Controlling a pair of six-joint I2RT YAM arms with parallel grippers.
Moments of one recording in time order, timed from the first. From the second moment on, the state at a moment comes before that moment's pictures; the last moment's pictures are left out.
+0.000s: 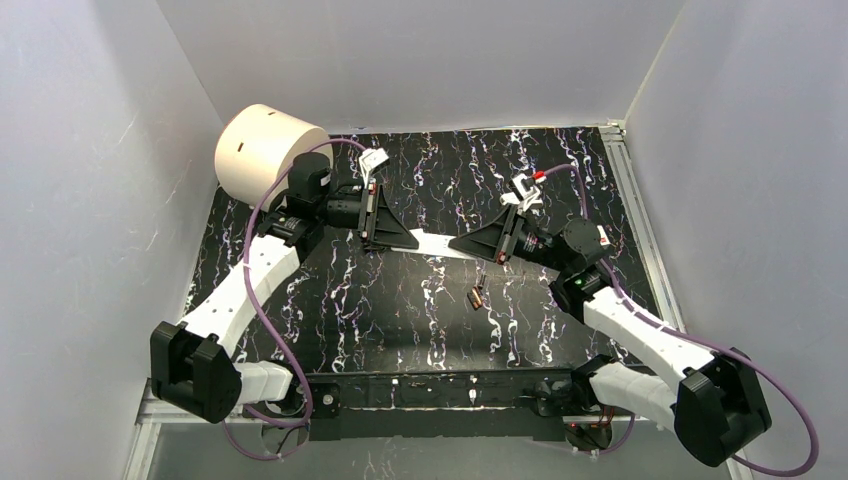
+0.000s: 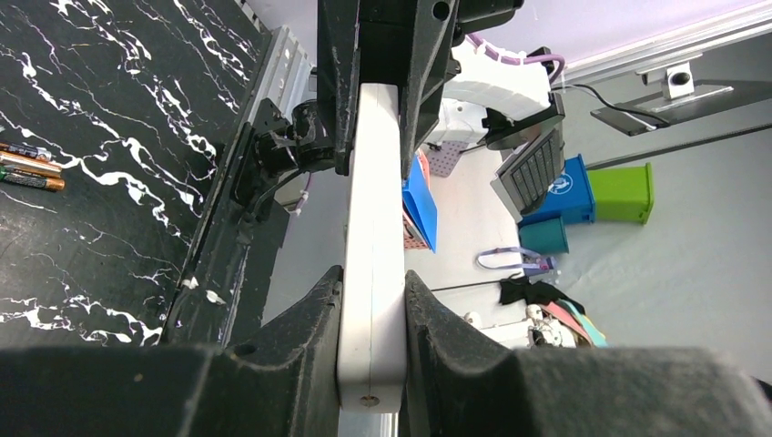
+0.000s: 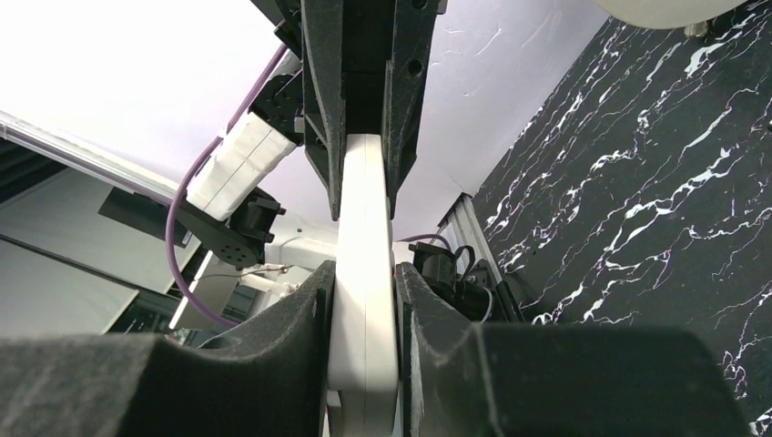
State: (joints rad) left arm -0.38 1.27 1.07 -0.11 1.26 -0.82; right arm 0.55 1.03 0.57 0.71 -0.75 1.23
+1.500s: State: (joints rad) left arm -0.27 1.32 0.97 -0.21 1.23 -0.74; right arm 0.54 1.00 0.76 -0.01 -0.52 0.98
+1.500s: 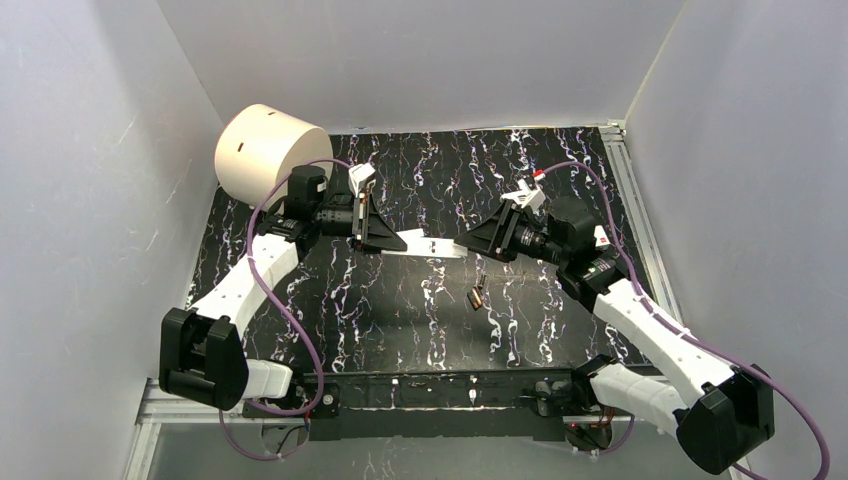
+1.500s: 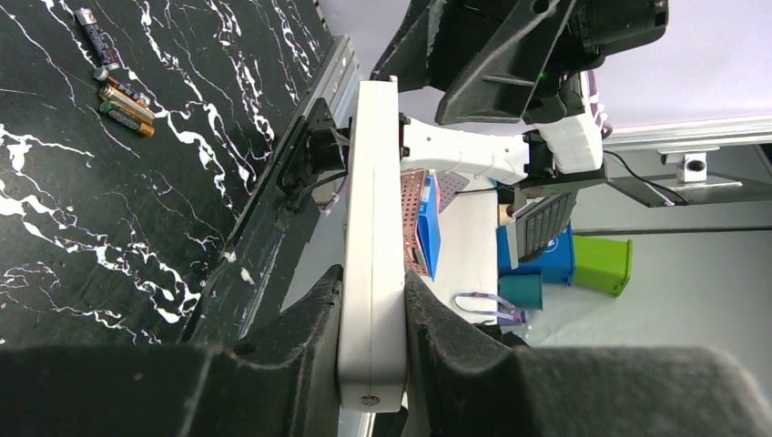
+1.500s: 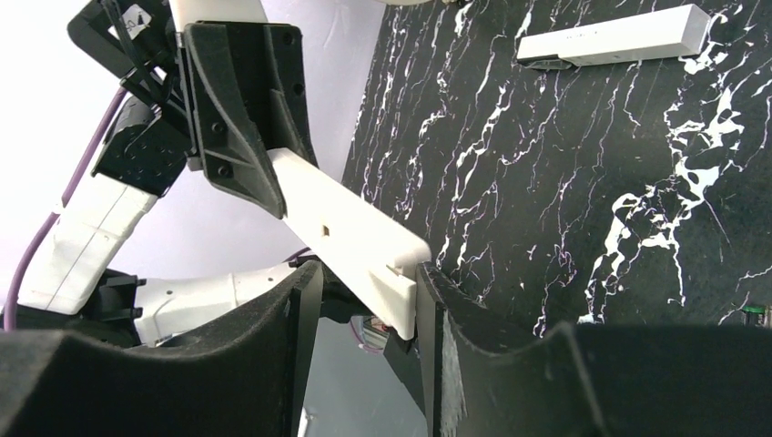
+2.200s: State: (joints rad) left arm -0.27 1.33 0.97 -0.23 1.20 -0.73; right arm 0.54 0.99 0.76 0.00 -0.58 0.97
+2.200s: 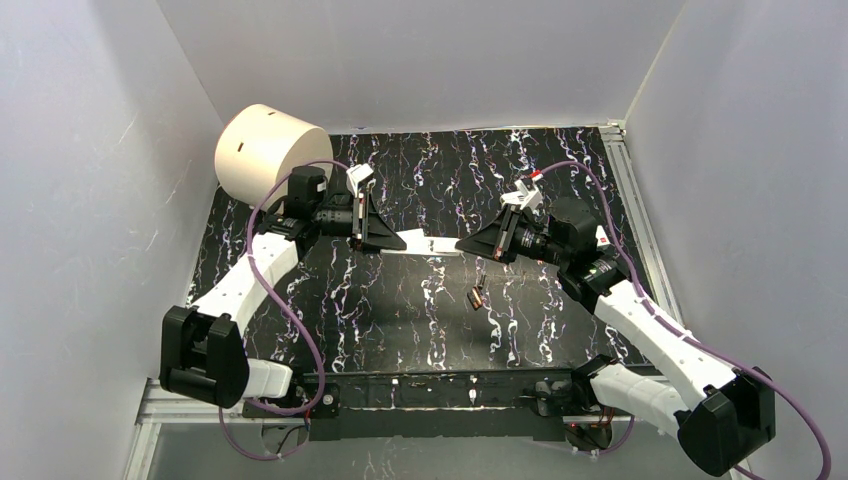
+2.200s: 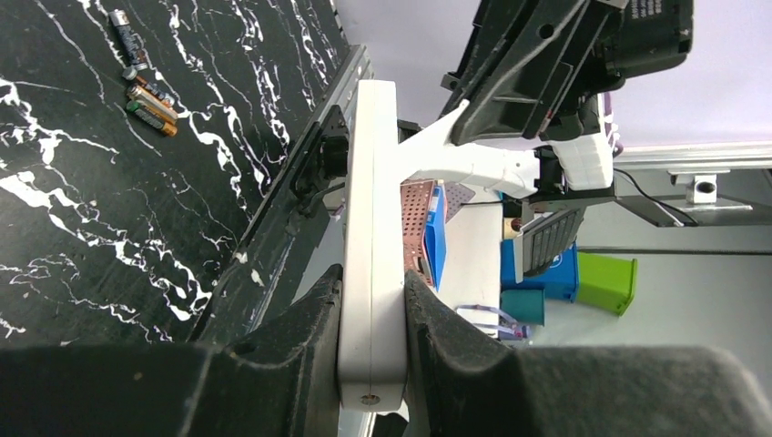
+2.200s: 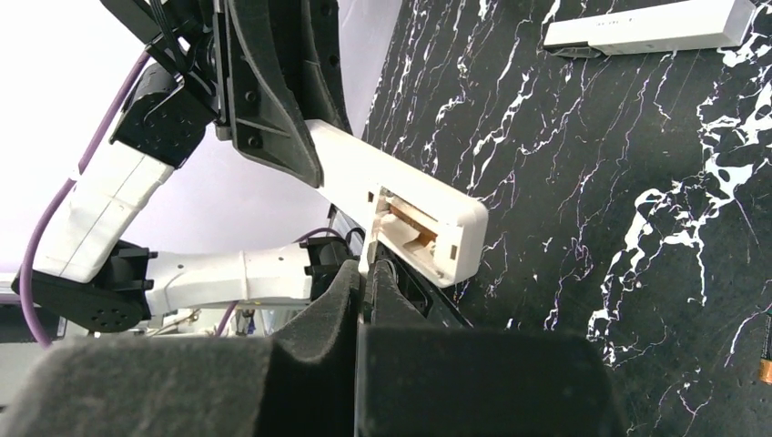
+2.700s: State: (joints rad) left arm -0.27 1.35 1.03 -0.53 0.98 -0.53; right arm 0.54 0.94 0.76 -0.19 -0.18 0.90
